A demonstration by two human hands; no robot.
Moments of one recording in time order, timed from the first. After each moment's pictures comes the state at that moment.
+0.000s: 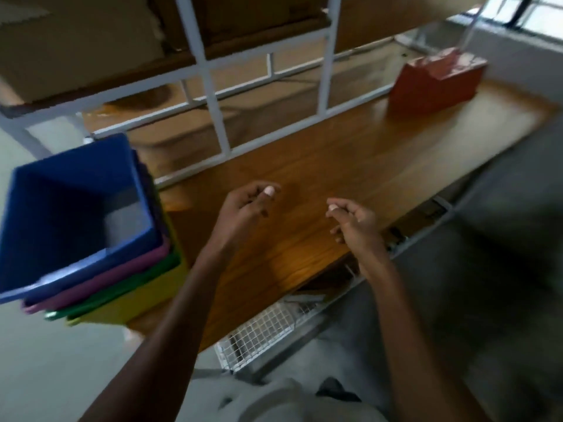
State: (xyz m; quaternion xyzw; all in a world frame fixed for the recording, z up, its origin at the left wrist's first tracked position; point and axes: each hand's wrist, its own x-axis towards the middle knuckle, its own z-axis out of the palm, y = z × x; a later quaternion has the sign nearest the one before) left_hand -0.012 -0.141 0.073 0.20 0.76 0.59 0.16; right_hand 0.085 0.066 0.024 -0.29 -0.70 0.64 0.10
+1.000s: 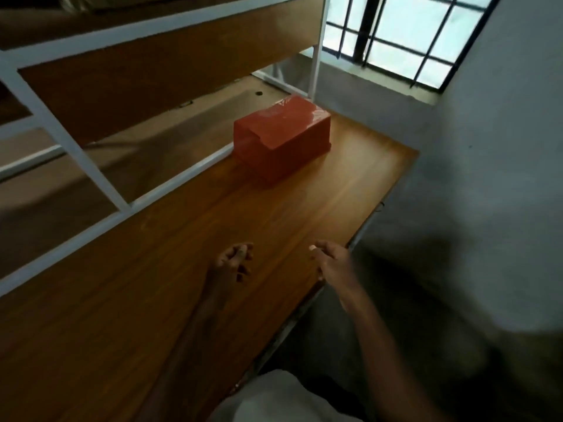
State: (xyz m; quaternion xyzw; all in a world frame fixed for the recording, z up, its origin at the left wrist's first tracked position) left_hand -0.167 0.454 -0.062 0.11 0.73 0.60 0.31; right_hand -0.019 0.640 -0.049 -0.42 -0.68 0.59 0.11
